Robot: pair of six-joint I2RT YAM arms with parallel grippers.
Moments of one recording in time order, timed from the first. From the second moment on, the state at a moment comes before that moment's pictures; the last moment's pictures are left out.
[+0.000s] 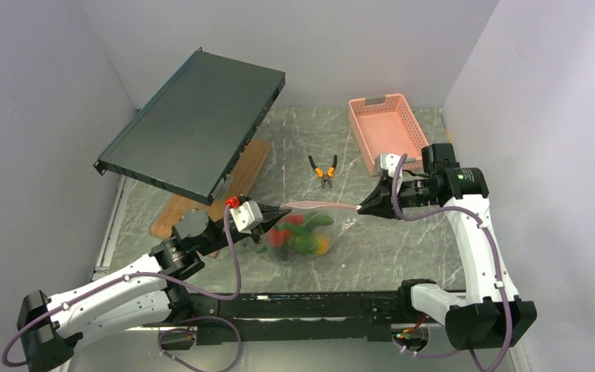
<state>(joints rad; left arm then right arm) -0.96 0.76 0.54 0.37 0.19 0.14 0.04 1.10 1.20 -1.30 -1.16 -1.13</state>
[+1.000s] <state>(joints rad) -0.93 0.76 0.53 0.36 0.22 0.14 -0.20 1.15 1.20 -1.50 -1.11 -1.36</state>
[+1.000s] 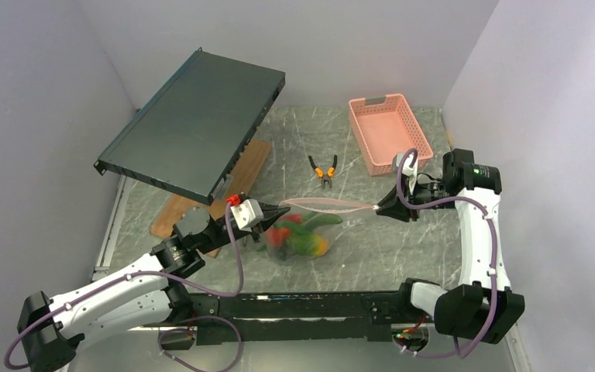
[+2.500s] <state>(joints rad) -0.91 0.88 0.56 0.43 0.34 0.04 0.18 1.13 1.21 -1.07 -1.13 -0.89</state>
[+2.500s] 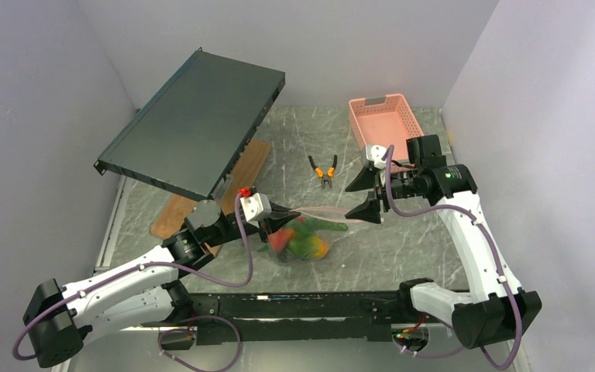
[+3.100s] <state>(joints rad) -0.91 0.88 0.56 0.43 0.37 -0.01 0.15 1.09 1.17 -1.05 -1.15 -0.88</state>
